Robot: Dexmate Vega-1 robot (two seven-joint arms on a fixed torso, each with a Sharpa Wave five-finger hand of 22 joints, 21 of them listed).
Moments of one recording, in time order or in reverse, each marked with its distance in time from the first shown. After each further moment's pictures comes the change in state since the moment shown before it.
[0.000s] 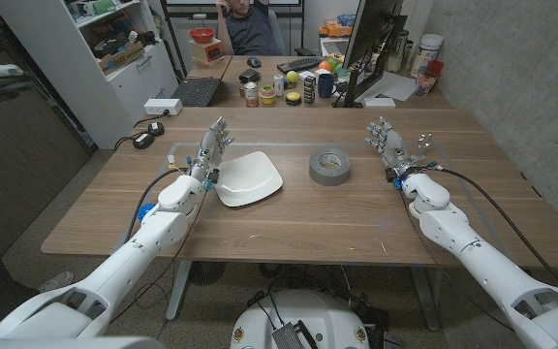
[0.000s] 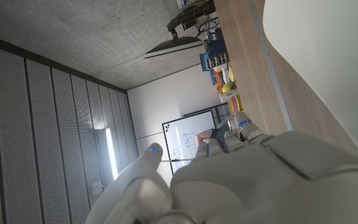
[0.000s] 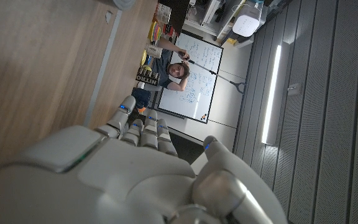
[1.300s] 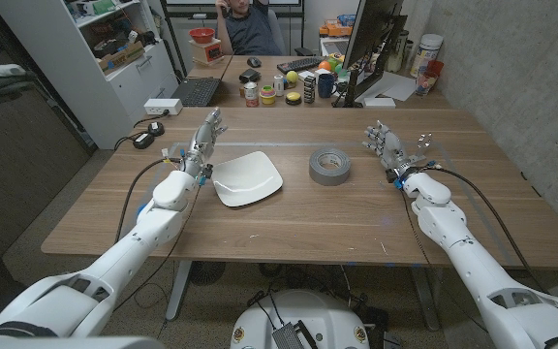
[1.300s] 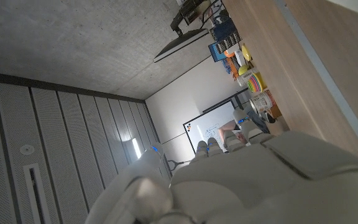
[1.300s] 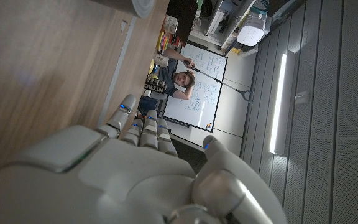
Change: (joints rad) left arm -0.072 0.011 0.009 0.163 0.185 -0.224 -0.010; left_hand 0.013 0.012 0.011 -0.011 0.004 -0.001 -0.027 0.011 0.000 0.004 -0.011 0.015 0.000 0.000 0.000 0.015 -0.003 0.058 -0.003 0.000 0.002; right arm 0.006 0.164 0.215 0.067 -0.201 -0.094 0.179; right_hand 0.000 0.000 0.000 0.000 0.000 0.000 0.000 0.000 0.000 0.000 0.000 0.000 0.000 0.000 0.000 0.000 0.000 0.000 0.000 -0.007 0.000
